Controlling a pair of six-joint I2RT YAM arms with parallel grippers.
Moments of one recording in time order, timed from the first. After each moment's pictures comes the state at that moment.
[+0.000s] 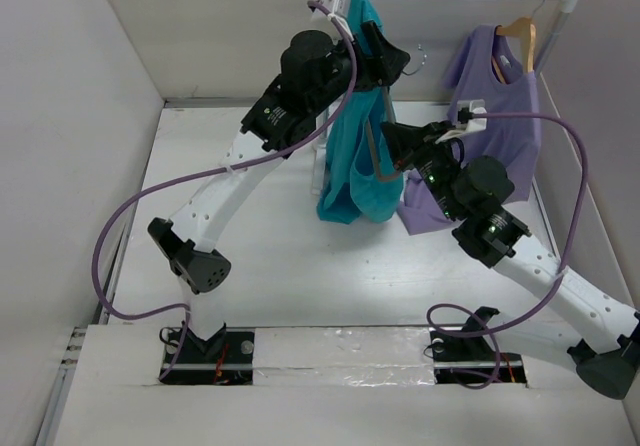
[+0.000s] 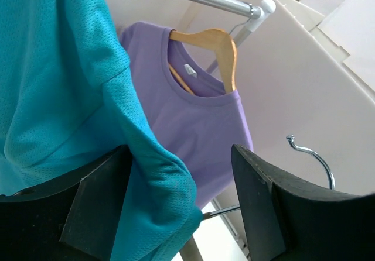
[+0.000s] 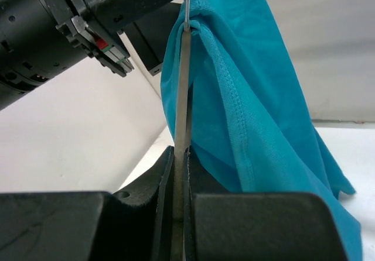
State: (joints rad) left arm -0.76 1.82 2.23 -0.37 -0.03 -0.63; right arm 0.75 1.01 1.06 0.25 0.27 0.38
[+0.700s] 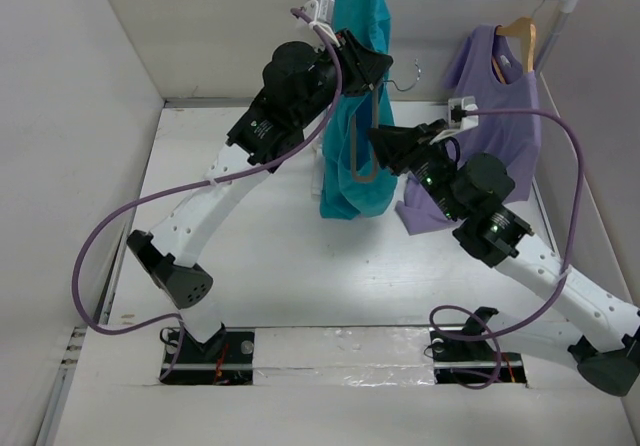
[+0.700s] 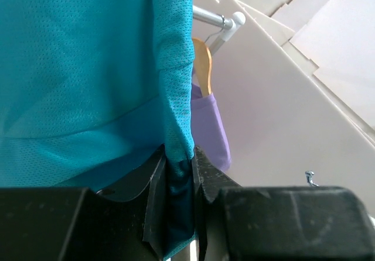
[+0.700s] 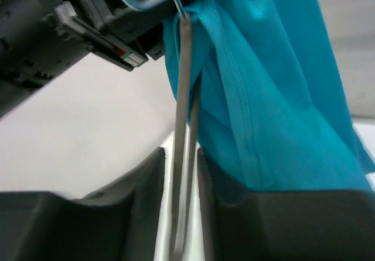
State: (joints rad) left arm -0.76 1.69 2.06 -0.24 -0.04 -0.68; right arm 0.79 1.03 1.11 0.19 0.23 0.41
